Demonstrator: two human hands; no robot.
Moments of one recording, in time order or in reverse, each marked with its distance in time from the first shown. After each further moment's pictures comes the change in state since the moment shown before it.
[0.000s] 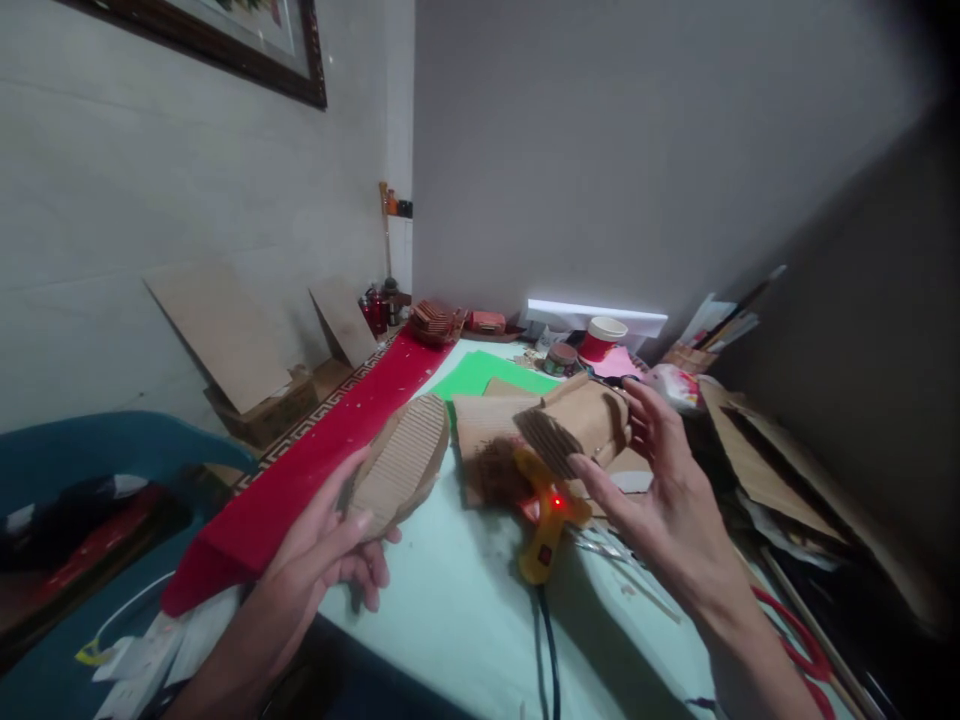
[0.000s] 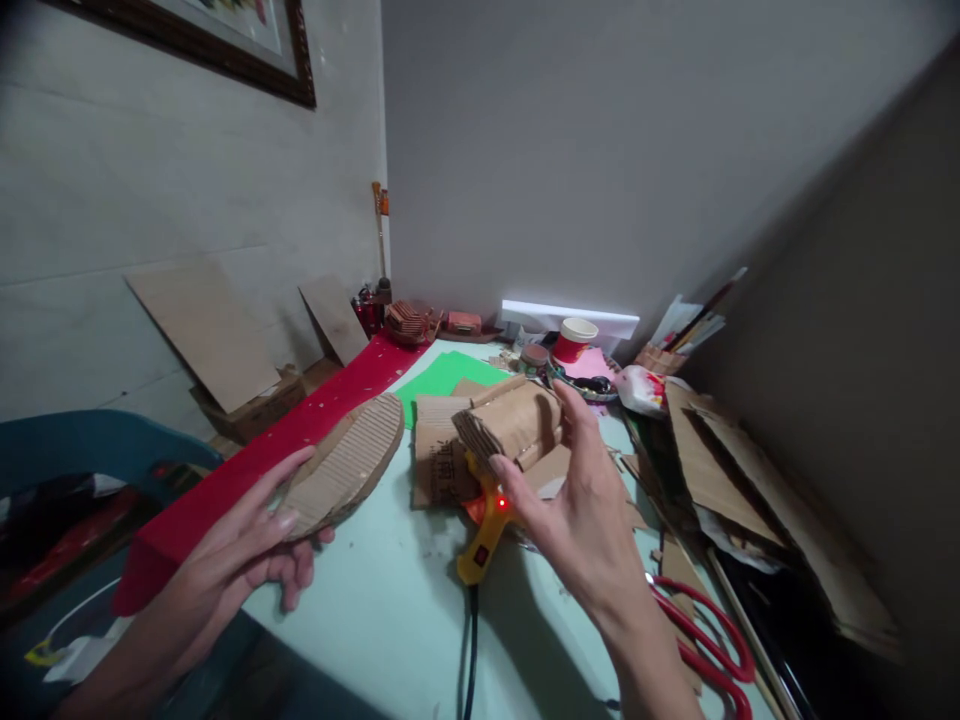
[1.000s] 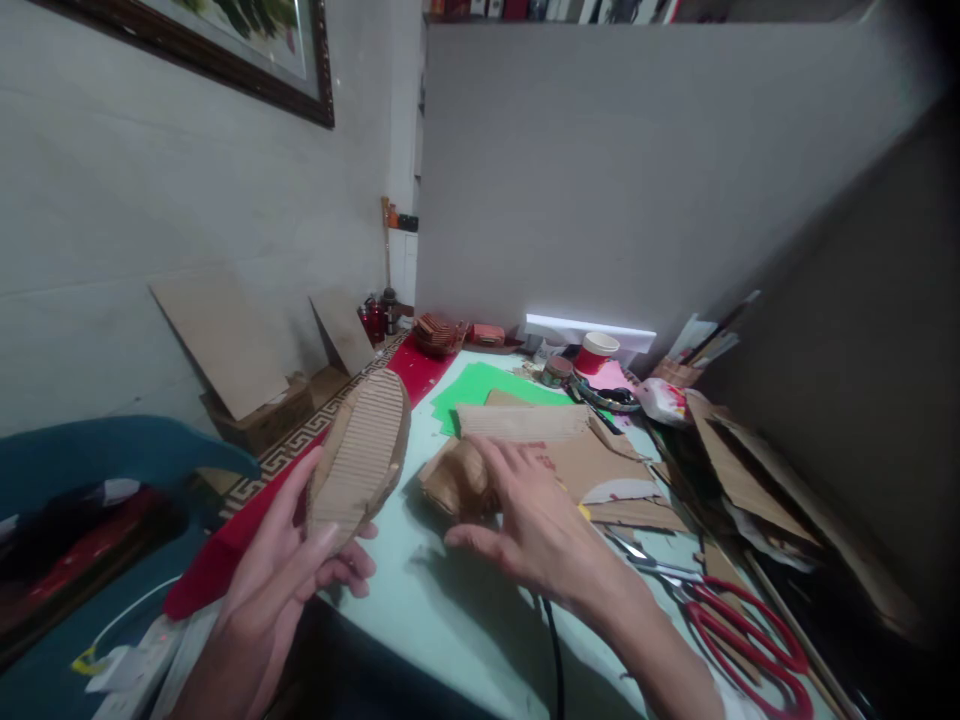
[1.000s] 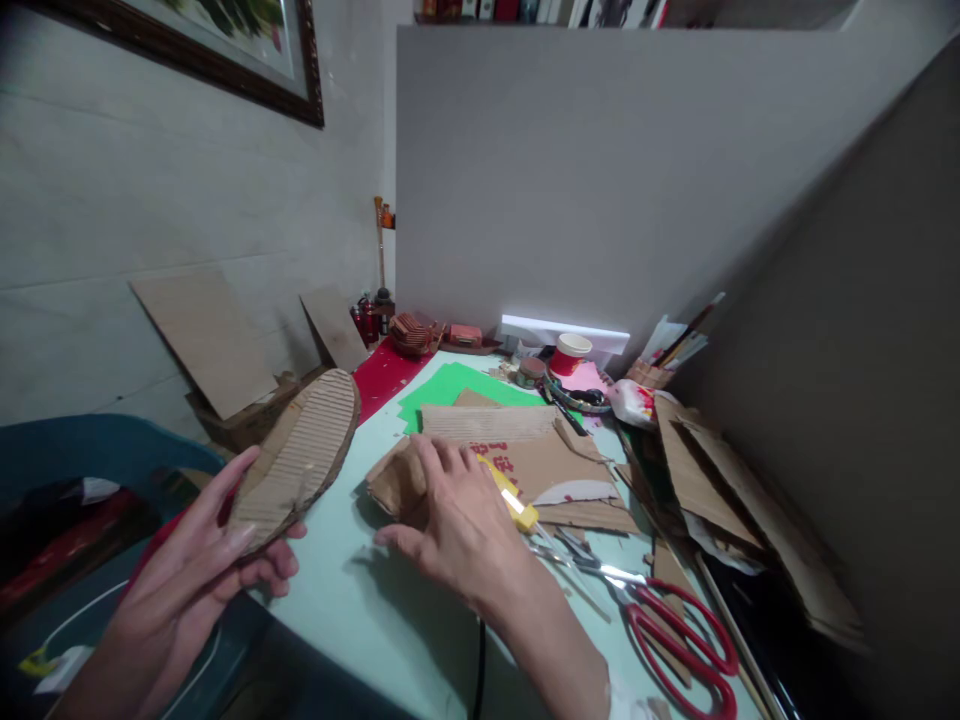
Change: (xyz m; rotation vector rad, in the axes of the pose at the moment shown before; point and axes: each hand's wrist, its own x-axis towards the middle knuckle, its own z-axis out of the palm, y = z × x) left_hand -0.027 0.016 0.000 -0.078 0.225 0.222; right_hand 0.000 -0.062 0.050 -0.143 -0.631 -0.184
